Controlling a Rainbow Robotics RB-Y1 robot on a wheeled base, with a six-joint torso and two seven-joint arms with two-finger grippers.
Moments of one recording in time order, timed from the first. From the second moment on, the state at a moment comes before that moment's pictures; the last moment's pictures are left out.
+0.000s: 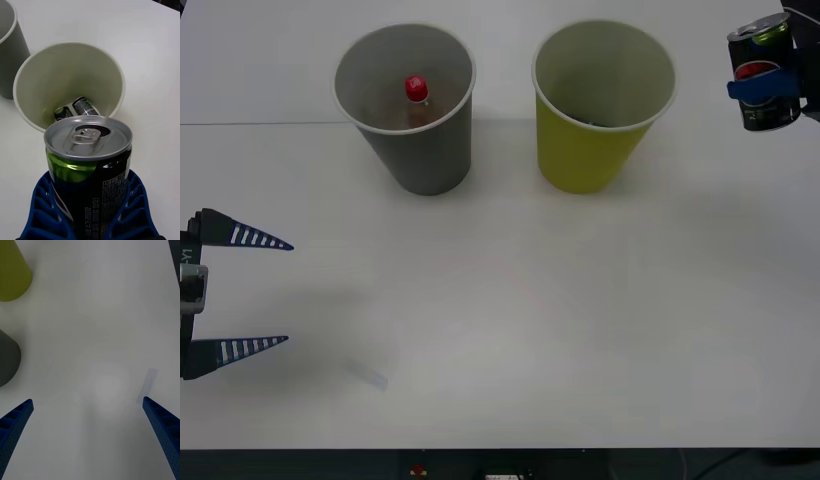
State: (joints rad) right arm -0.54 -0.89 -0.24 -1.99 1.96 -1.49 -1.33; left arm 0.26 1.13 0.26 -2.01 -1.31 -1.13 -0.09
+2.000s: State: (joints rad) right arm -1.17 -0.75 0.37 -1.38 2.10 -1.39 -1.31; left arm 0.26 1.13 0.26 -2.01 -1.31 -1.13 -0.09
